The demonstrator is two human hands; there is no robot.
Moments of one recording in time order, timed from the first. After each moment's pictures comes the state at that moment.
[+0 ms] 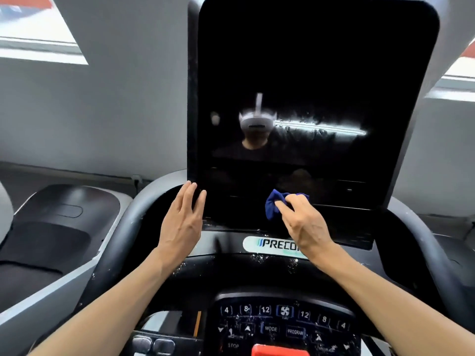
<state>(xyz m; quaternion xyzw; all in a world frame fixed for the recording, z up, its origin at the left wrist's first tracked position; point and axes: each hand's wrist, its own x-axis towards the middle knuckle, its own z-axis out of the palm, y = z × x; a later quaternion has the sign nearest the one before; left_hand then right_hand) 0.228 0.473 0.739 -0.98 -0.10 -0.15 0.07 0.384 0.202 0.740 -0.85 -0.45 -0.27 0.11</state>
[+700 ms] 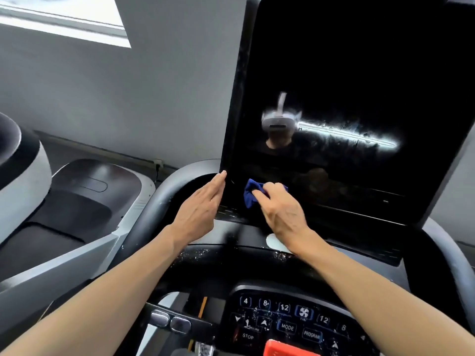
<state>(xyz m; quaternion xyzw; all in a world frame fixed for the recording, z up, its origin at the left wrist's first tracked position) 0.207 0.502 0.751 -1.00 -0.07 -0.06 -0.04 0.351 0.312 0.747 -0.81 -0.52 -0.25 0.11</state>
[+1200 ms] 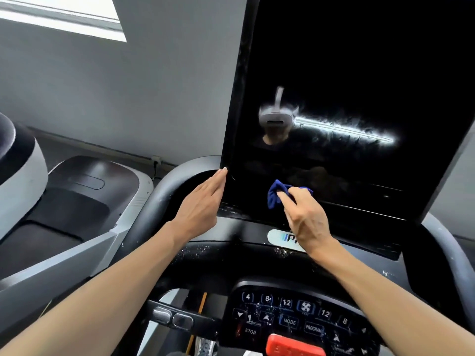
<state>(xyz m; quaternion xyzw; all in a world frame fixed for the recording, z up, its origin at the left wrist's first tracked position) 0.208 0.503 0.750 -0.99 -0.06 -0.08 -0.05 0.364 0.264 0.732 -0.82 -0.48 -0.29 0.12</state>
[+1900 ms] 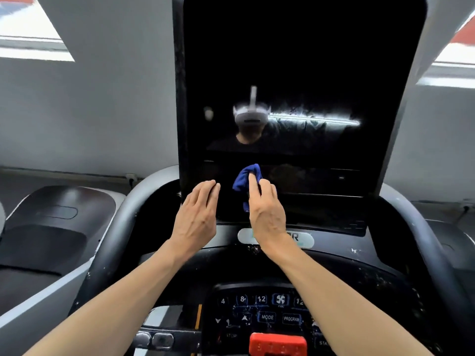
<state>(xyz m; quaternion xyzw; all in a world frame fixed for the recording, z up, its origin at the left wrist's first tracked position) 0.242 0.435 0.754 -0.99 -0.06 -0.12 -0.02 0.346 0.279 0.729 -0.89 -0.32 -0.27 0.20</state>
